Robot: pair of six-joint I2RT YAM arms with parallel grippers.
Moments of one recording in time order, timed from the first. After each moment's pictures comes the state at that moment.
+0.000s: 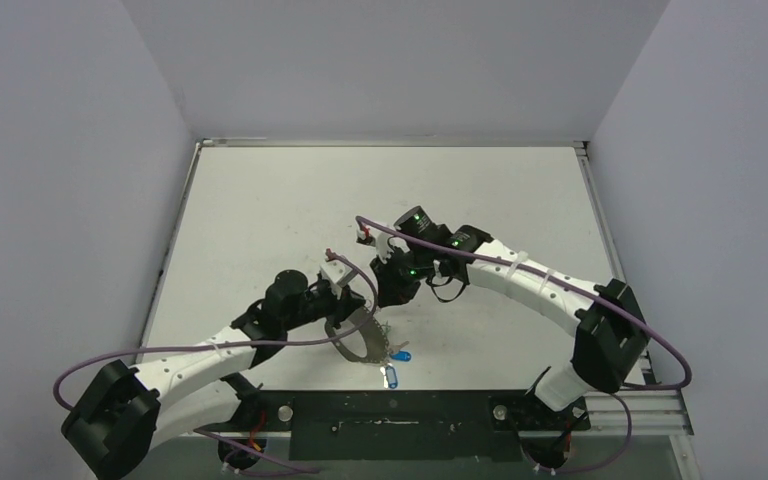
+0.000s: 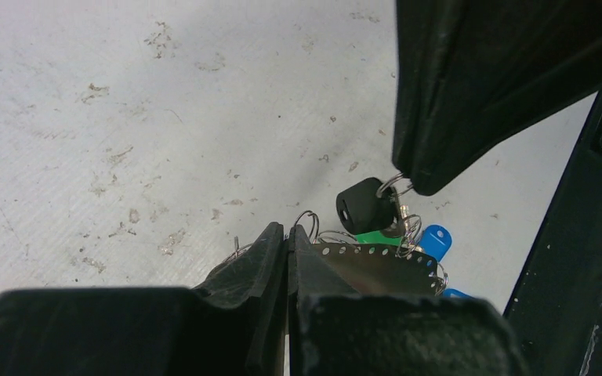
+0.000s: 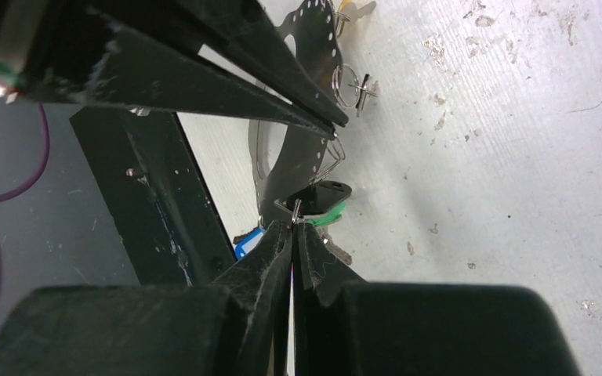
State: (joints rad) left arm -0.70 1.02 0.34 0.32 0.28 -0.10; right arm 0.82 1.53 1.21 -0.63 -0.50 -0.03
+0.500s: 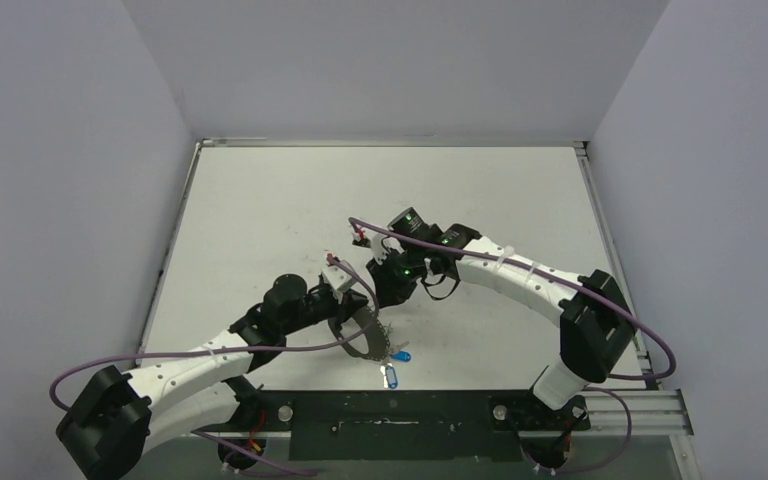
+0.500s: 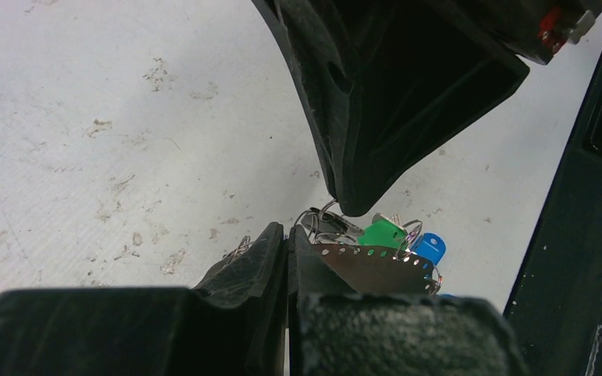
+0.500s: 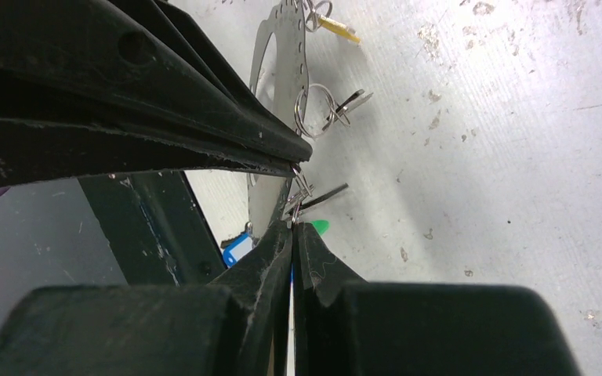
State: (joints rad) left arm -0.75 0.97 0.33 0.35 0.26 -0.05; right arm 0.82 1.62 1.23 -0.63 -0.49 -0.03
